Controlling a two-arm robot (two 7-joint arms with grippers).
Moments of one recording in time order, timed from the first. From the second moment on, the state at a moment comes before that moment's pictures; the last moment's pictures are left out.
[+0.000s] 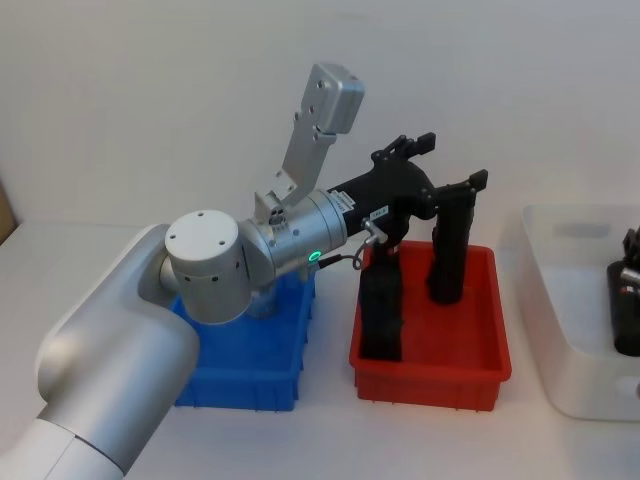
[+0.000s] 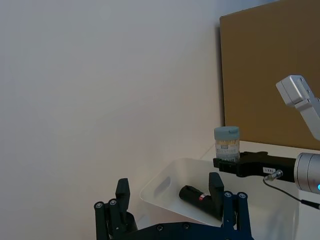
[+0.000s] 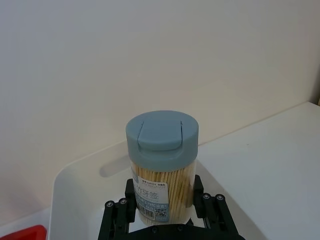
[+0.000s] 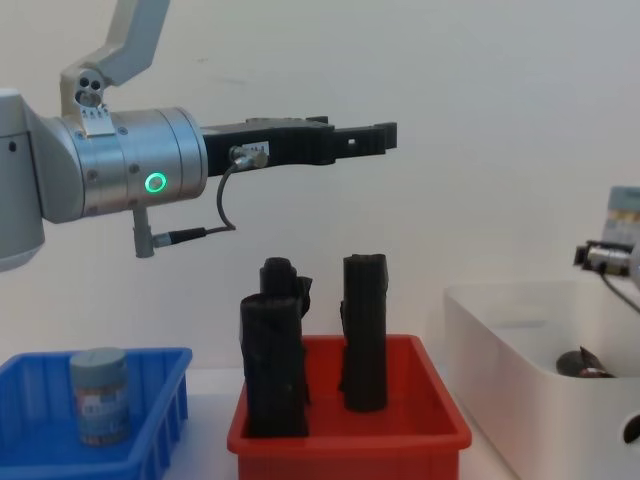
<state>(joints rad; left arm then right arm) -0.62 0.27 0.37 -1.27 -0.40 0.07 -0.59 0.45 -0.06 -0.12 -1.29 0.23 0.30 -0.45</state>
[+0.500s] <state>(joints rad) -0.62 0.27 0.37 -1.27 -0.40 0.07 -0.59 0.48 -0.05 -0.07 -1.32 0.31 0.37 -0.47</state>
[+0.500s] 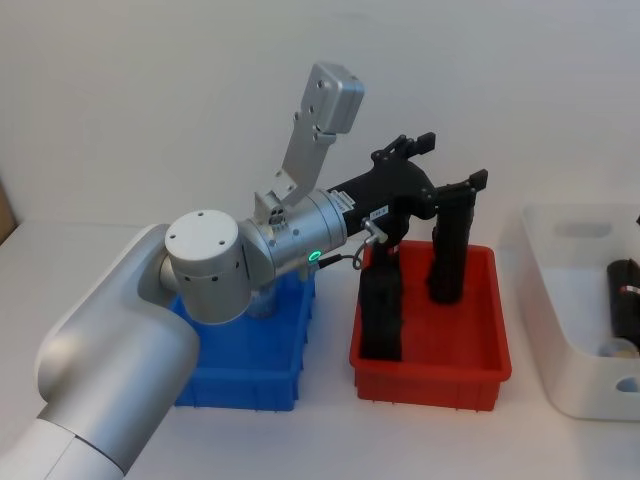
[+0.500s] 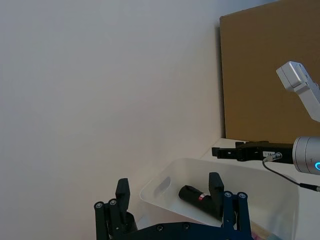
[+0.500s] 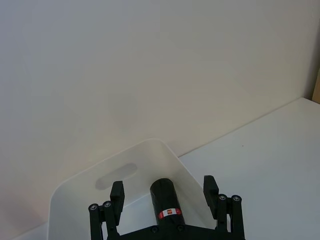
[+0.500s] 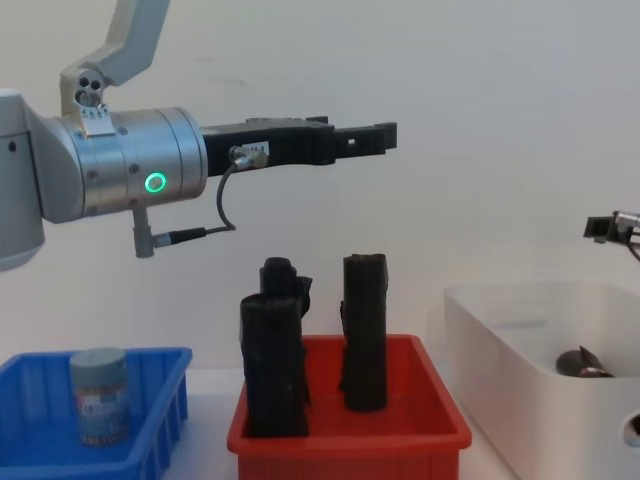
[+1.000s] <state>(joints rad) -0.62 0.27 0.37 -1.27 -0.40 0.07 -0.59 0.49 -0.04 -0.06 -1.33 0.33 0.39 -0.47</state>
